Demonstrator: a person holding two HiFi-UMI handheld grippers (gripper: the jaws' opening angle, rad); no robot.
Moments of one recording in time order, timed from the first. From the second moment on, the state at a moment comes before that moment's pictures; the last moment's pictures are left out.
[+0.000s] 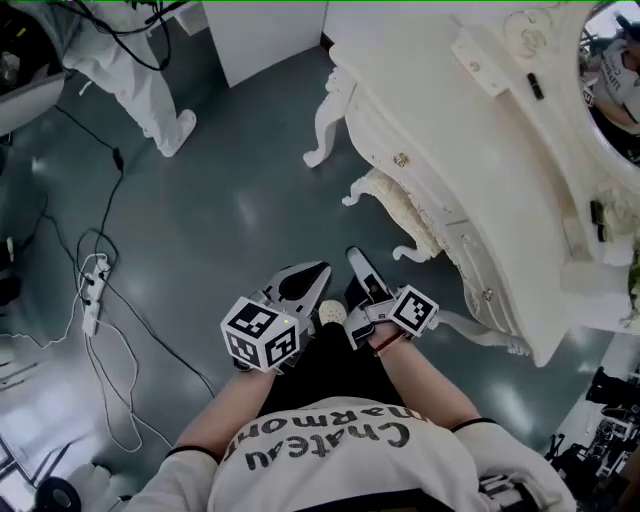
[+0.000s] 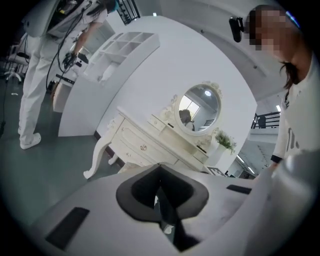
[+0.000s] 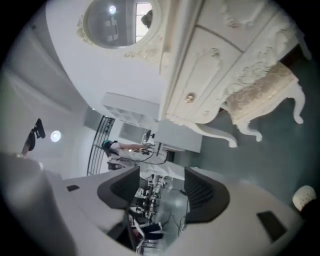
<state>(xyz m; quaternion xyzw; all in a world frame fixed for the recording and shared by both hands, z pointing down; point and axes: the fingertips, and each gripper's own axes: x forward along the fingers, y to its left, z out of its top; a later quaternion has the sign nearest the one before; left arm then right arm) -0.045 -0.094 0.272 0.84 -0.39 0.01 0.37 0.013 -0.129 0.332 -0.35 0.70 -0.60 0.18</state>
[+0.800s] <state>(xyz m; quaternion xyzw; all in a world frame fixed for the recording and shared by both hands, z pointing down) -0.092 -0.138 -0.061 0.90 -0.40 -0.13 0.13 0.019 -0.162 -0.099 -0.16 0.87 -0.32 0.33</state>
